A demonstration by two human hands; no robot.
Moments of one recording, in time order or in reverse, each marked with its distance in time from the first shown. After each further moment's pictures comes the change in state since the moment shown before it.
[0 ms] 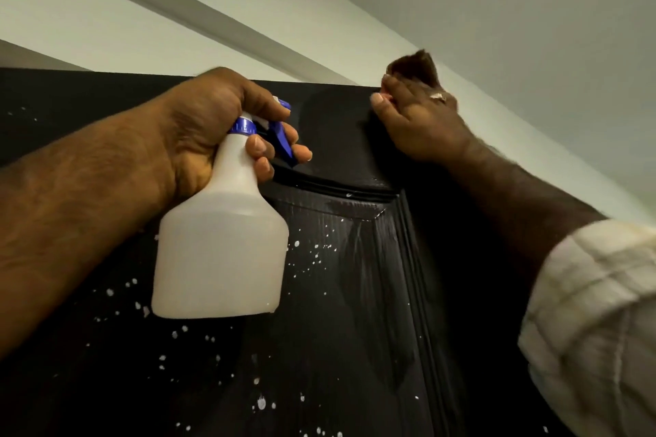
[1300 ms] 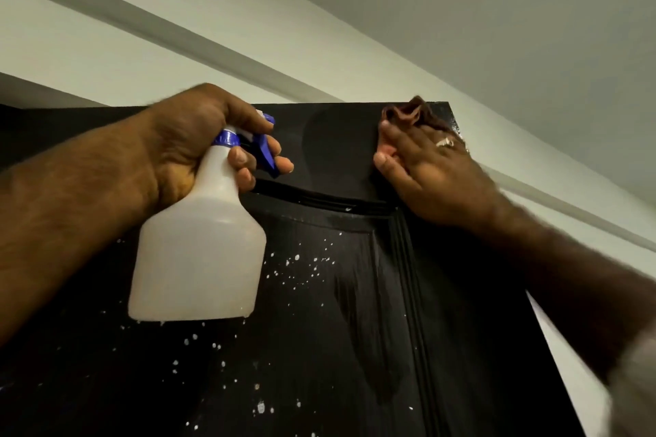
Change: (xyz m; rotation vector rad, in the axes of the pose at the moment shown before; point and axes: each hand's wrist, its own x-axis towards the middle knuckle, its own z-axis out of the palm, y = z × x) left_hand -0.040 0.044 -0.008 -0.014 0.108 -0.043; right_hand -0.060 0.000 -0.046 -0.072 0.019 -0.178
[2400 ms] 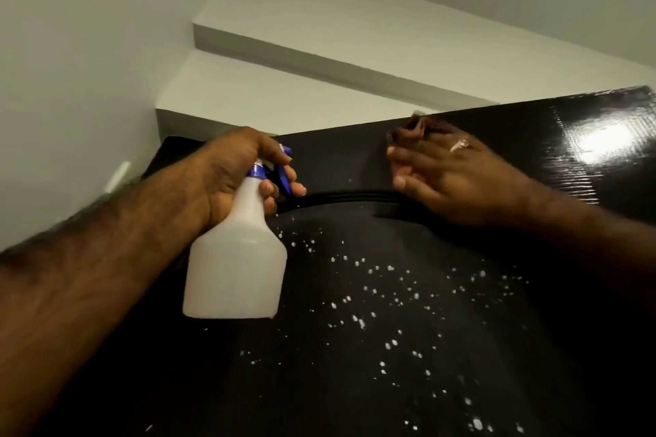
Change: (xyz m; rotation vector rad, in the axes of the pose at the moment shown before) left_hand -0.042 -0.017 -0.154 -0.006 0.354 -0.122; right_hand 0.072 -0.136 0.041 0.077 -0.147 -0.358
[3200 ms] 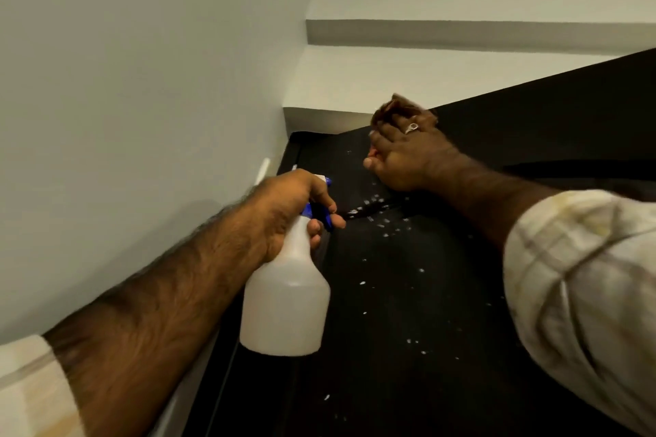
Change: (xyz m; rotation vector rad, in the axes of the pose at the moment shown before) left_hand -0.019 -0.045 -0.118 0.160 0.304 -0.148; right_hand 0.192 -0.188 0.049 0.027 -0.051 0.005
